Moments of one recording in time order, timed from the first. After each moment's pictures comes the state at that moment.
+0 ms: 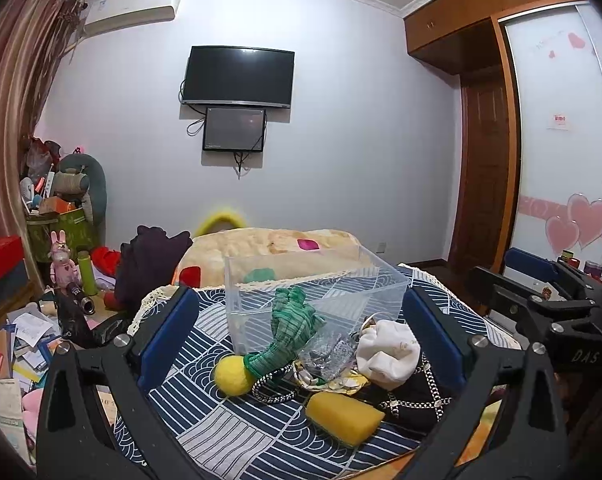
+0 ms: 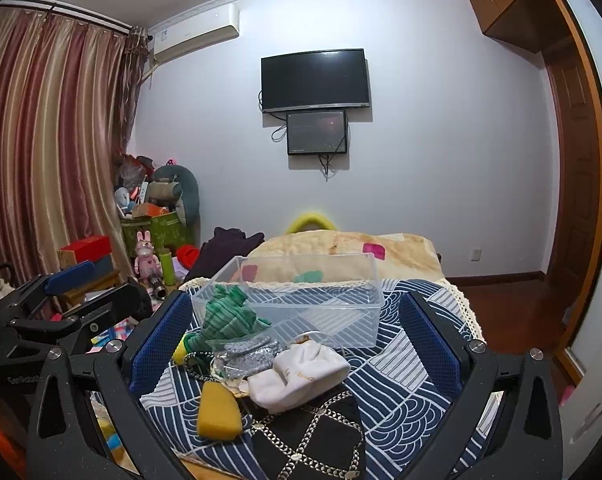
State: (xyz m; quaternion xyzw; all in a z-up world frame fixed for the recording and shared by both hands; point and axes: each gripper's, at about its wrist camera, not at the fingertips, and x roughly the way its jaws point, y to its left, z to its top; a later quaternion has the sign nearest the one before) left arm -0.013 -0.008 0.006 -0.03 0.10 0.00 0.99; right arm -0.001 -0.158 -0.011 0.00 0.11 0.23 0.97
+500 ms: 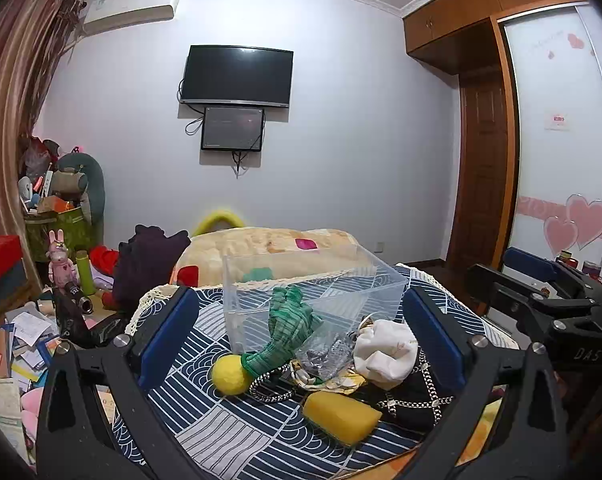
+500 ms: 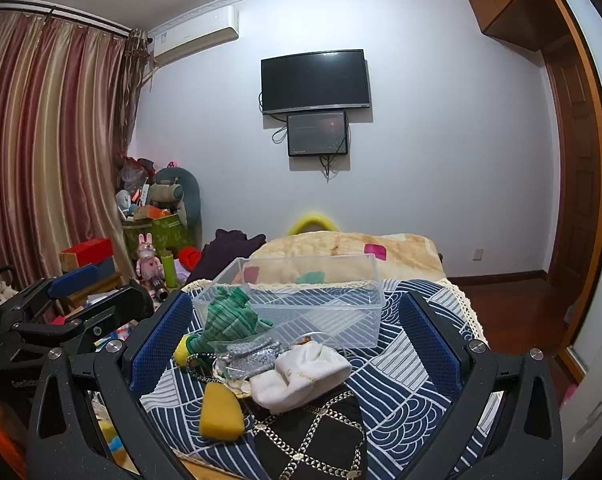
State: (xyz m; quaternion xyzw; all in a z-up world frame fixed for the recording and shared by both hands) left arm -0.012 -0.008 0.004 -0.03 0.10 -0.01 0.99; right arm -0.004 -0.155 -0.007 0.00 0.11 0.23 0.97
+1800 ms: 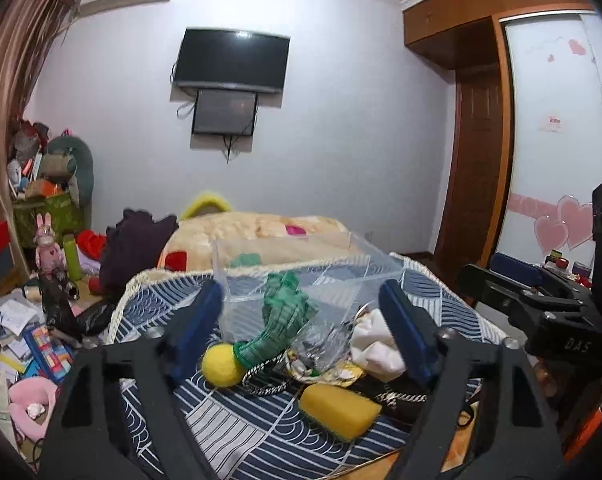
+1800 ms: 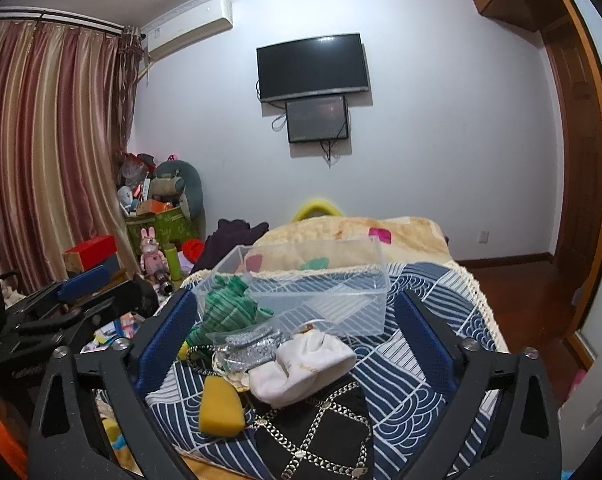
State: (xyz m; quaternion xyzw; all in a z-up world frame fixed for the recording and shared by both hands) left arm 0.004 0.003 -0.009 -0.05 0.13 -0.03 0.99; right arm 0.013 -0.158 -0.020 0.01 0.14 0.24 0.96
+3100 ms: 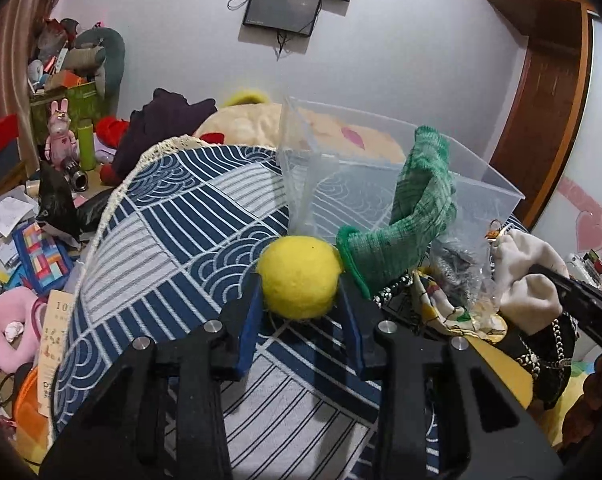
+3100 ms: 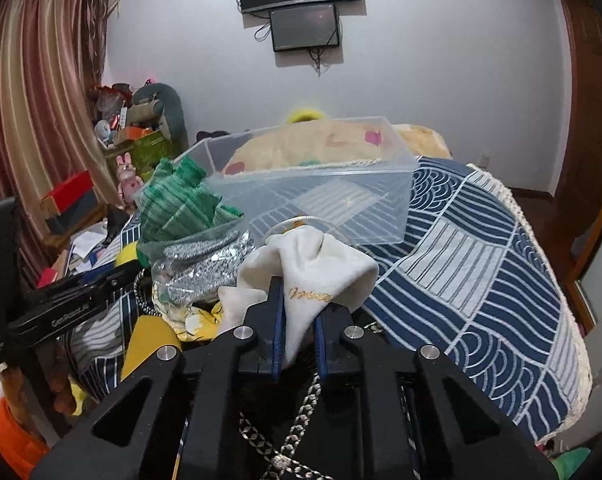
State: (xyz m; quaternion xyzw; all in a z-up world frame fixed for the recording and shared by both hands) left arm 0.082 0.072 -0.113 -0.13 0.29 0.02 0.95; right arm 0.069 -0.136 -0.082 -0.01 0.29 0.21 0.93
